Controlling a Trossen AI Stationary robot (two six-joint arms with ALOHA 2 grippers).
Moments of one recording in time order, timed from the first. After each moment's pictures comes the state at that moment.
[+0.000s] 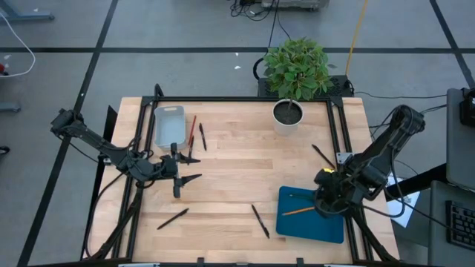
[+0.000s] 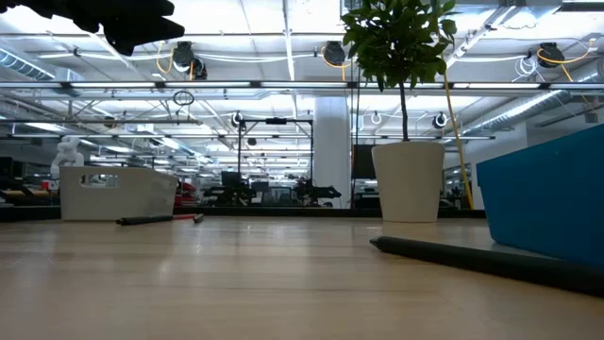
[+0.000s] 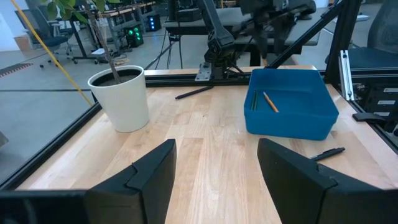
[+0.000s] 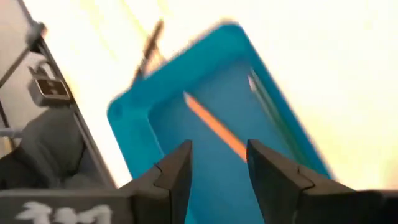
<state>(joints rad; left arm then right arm) -0.51 0.85 0.45 0.18 -0.63 -0.07 0.85 1.06 0.89 -0.96 0.36 1.47</state>
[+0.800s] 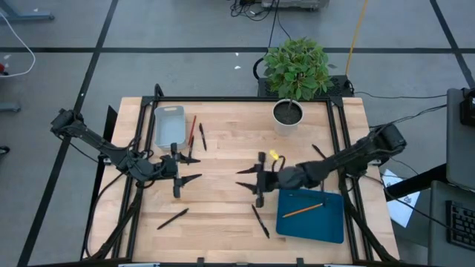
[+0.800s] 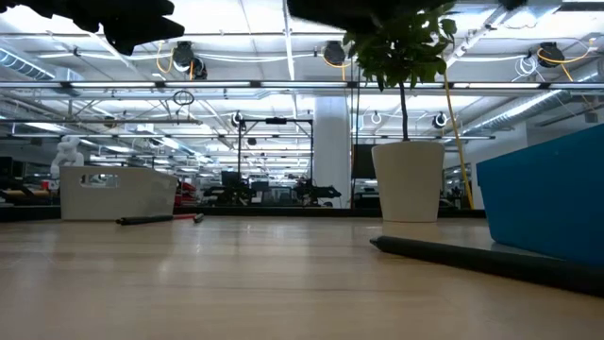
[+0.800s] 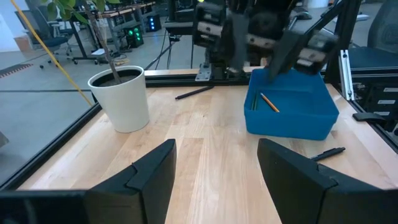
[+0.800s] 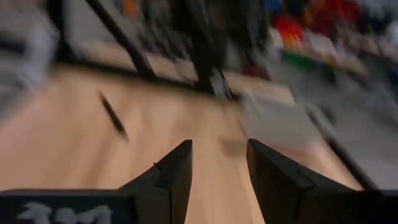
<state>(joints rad) -0.51 0.85 0.45 0.18 -0.63 -0.07 0.34 1.58 0.87 0.52 0.42 -0.17</state>
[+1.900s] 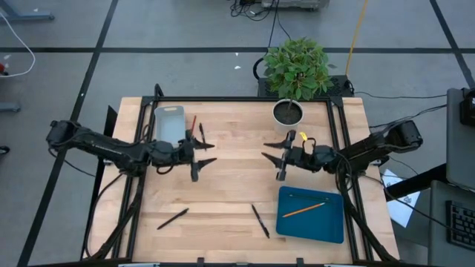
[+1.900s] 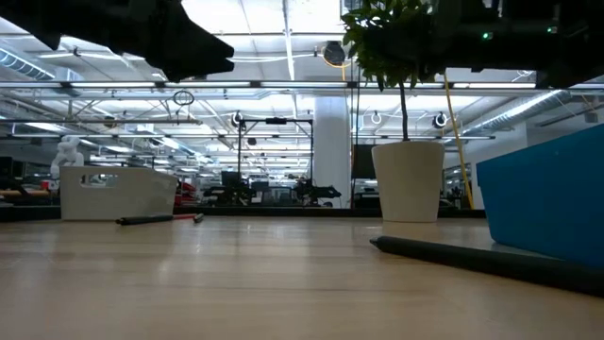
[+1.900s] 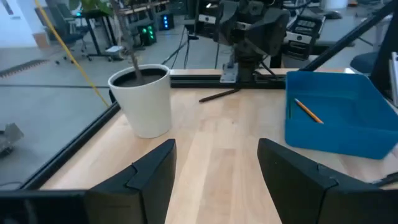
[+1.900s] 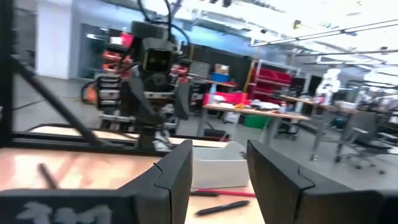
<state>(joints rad) -0.14 1.03 0.45 0.41 -0.32 0.01 0.14 1.36 0.34 1.22 0.37 -0.24</state>
